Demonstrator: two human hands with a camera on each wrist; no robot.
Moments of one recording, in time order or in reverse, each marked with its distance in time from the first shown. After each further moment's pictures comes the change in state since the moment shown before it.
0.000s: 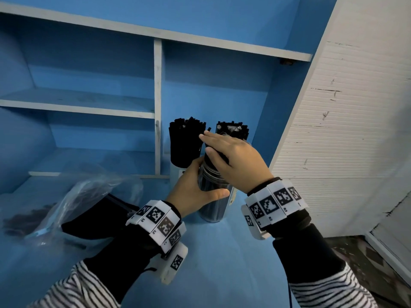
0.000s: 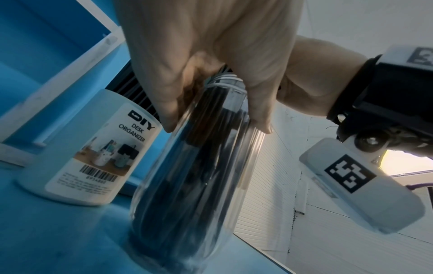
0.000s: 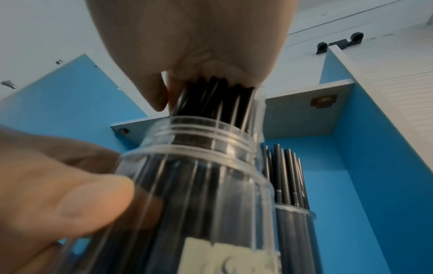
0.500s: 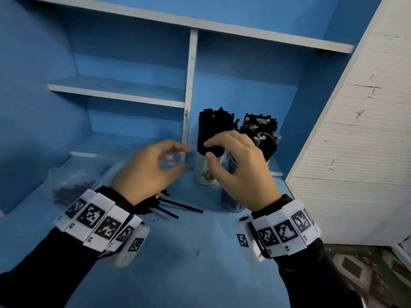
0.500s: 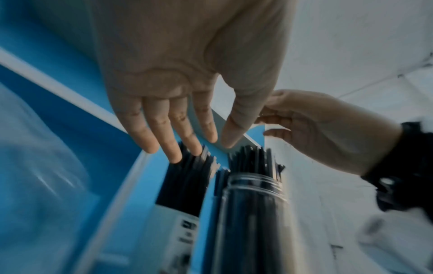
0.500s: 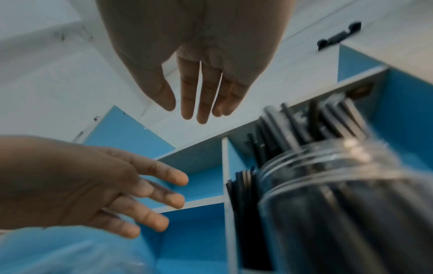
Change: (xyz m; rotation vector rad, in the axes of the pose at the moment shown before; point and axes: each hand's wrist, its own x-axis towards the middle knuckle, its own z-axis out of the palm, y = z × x) left_hand -0.071 0.021 -0.109 0.306 0.212 0.075; right_hand -0.018 -0.072 0.010 0.335 0.237 -0.092
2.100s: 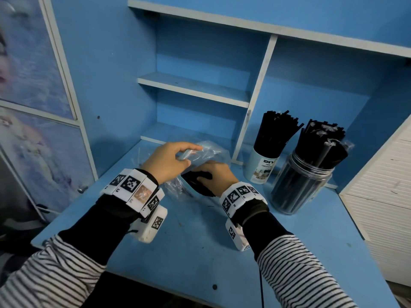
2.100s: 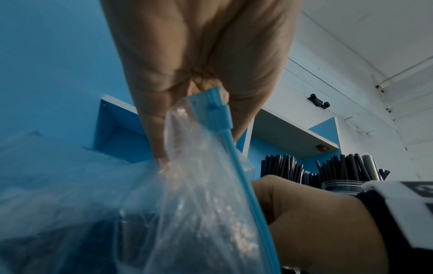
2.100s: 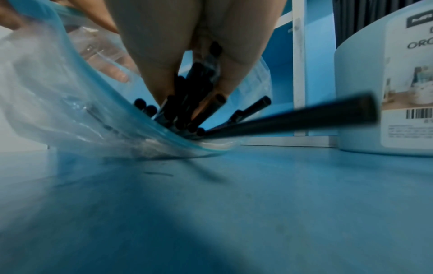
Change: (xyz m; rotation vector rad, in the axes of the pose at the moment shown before) left_hand -0.038 -0.070 -0.071 0.076 0.041 -0.195; right_hand 0.008 -0.004 0.178 0.055 -0.630 0.172
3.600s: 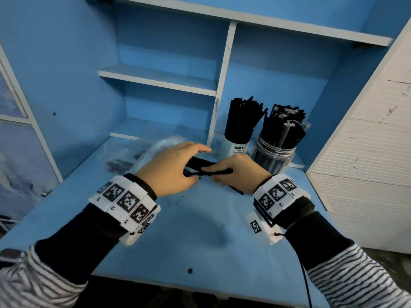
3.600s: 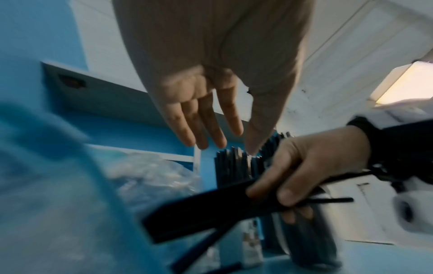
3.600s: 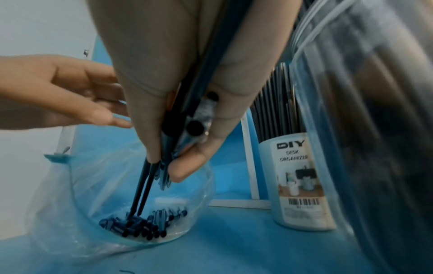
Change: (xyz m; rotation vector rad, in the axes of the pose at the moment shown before) left_hand -0.020 0.055 0.045 0.327 -0.148 0.348; right_hand -0.094 0.004 -0.099 0.059 -0.116 0.143
